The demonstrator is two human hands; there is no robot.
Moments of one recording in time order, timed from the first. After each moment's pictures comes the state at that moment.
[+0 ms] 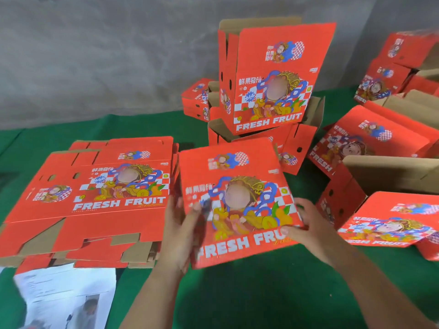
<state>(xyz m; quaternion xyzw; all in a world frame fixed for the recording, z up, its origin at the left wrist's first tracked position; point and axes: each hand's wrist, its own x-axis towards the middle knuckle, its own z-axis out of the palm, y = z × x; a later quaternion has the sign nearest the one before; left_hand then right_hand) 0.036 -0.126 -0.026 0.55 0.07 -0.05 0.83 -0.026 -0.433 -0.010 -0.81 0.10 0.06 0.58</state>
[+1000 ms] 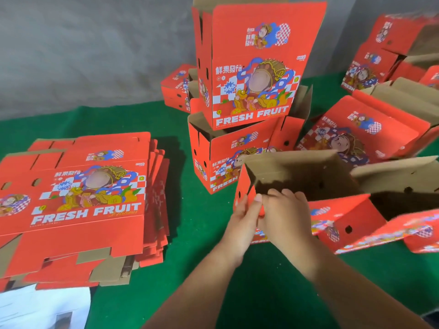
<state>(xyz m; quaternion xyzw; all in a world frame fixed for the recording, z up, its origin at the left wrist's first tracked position) 0.051 -0.277 -0.017 0.66 0.01 -0.29 0.69 0.030 -0.395 0.009 -0.99 0.06 -0.12 -0.05</state>
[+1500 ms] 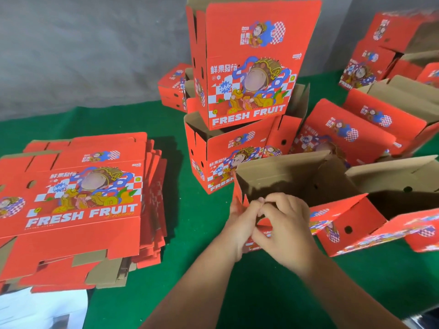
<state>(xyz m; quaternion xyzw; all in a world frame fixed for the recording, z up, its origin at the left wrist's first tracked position) 0.055 -0.287 -0.002 0.68 0.09 -0.36 0.63 0.001 -0.410 -0.021 -0.96 -0.01 -0.26 0.11</state>
